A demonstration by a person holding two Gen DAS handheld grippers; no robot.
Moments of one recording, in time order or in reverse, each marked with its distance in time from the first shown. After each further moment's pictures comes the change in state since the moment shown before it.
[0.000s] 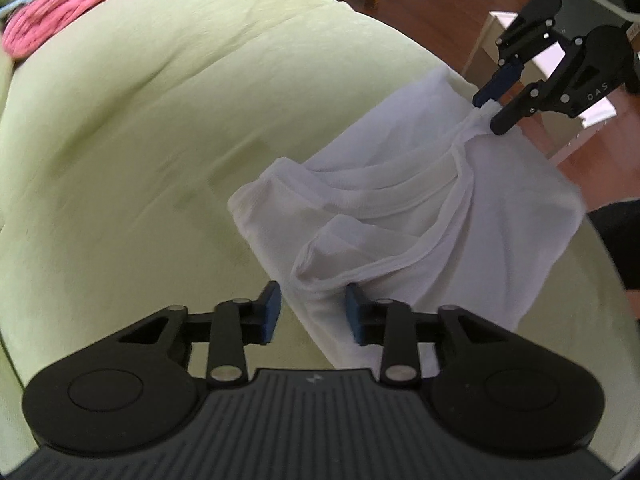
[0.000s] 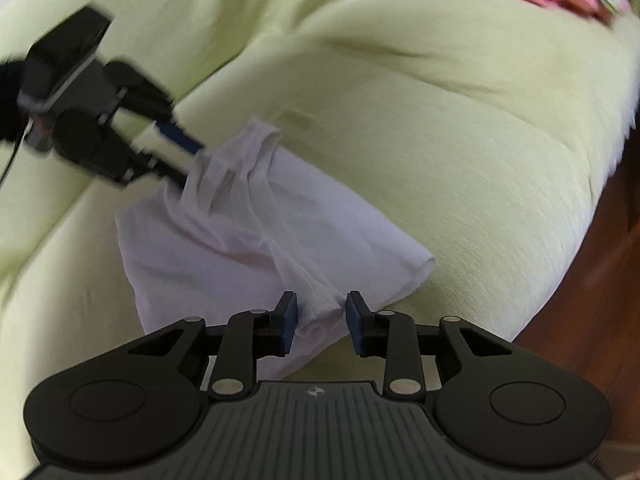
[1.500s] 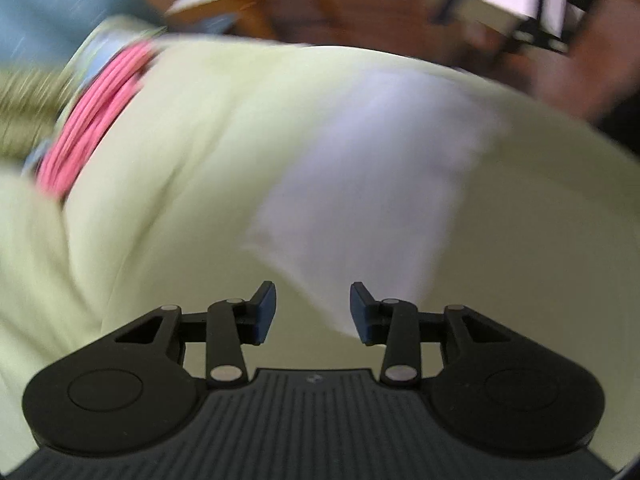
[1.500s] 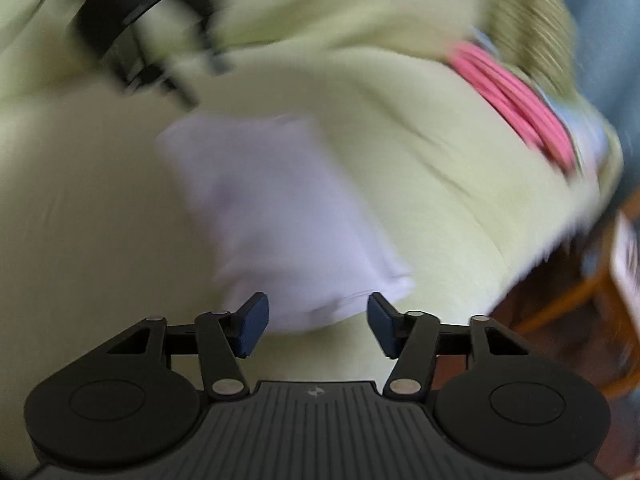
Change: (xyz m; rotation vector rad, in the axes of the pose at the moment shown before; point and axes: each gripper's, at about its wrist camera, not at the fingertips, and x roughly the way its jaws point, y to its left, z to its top) left arm -0.066 -0.096 -0.049 0.464 -0.068 0.260; right arm -0.014 0.151 -0.049 -0.475 -0.018 -0.419
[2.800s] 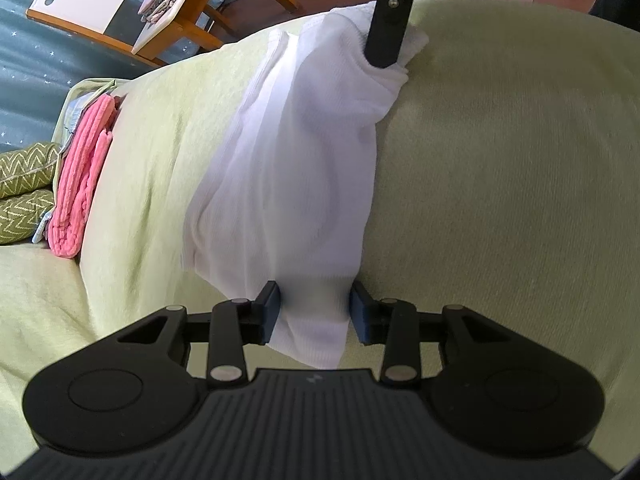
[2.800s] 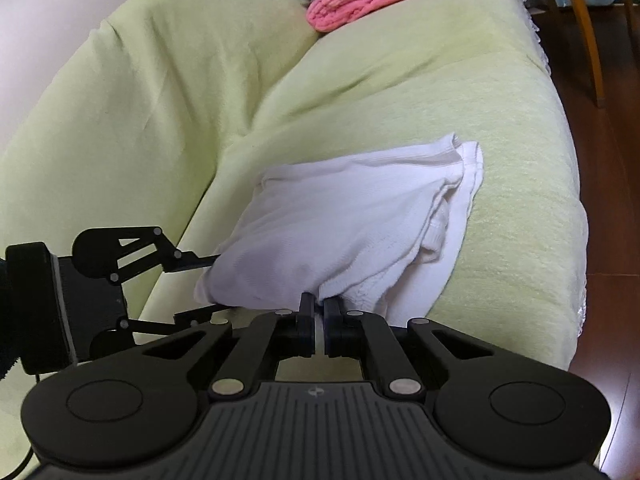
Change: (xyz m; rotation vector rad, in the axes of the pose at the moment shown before) left arm 0.055 -0.066 0.000 0.155 0.035 0.146; right arm 0.043 -0.021 -0.055 1.098 -0.266 0.372
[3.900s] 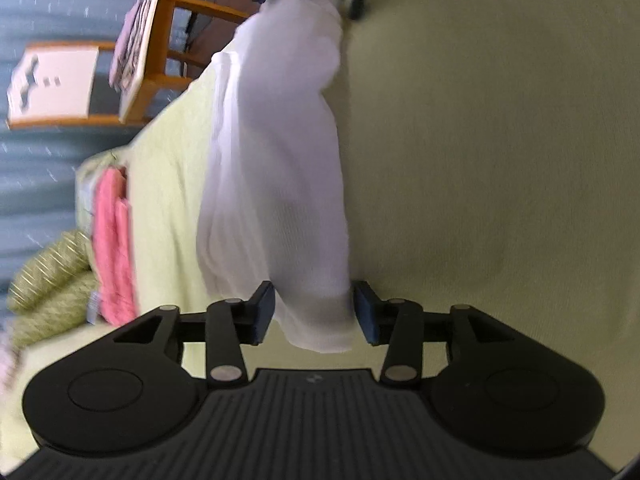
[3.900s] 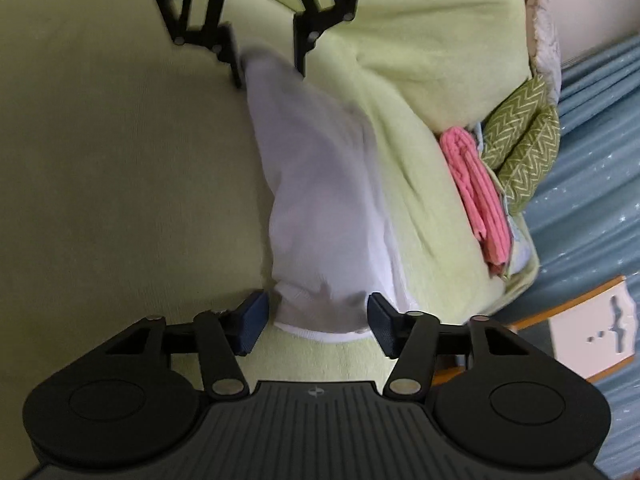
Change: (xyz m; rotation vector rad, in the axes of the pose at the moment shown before) left arm 0.014 -0.043 -0.018 0.384 0.000 0.195; right arm 0.060 0.079 -0.109 -1.473 0.066 -0.705
